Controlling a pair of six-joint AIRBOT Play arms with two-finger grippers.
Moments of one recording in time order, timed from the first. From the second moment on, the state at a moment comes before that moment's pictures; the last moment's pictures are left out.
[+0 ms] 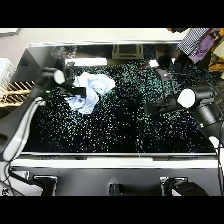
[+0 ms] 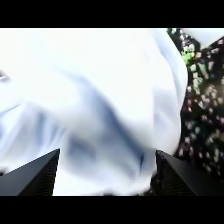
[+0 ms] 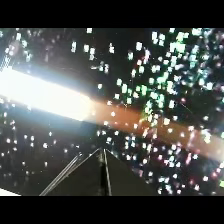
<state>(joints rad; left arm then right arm) -0.30 -1.80 1.70 1.51 -1.16 -1.73 0.25 -1.11 1.16 -1.42 1.20 1.55</state>
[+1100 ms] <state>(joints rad) -0.73 -1.90 1.92 1.11 -1.49 -1.72 0.25 -1.02 1.16 -1.53 1.58 1.67</state>
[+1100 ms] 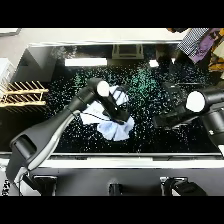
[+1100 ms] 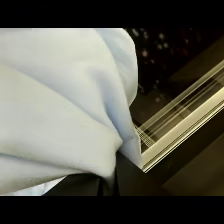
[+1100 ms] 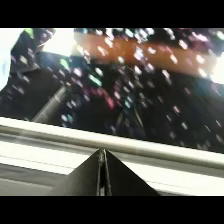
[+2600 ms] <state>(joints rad) -0.27 -1.45 1.92 1.41 -1.57 -1.74 0.01 -1.66 1.17 -0.59 0.85 1.39</state>
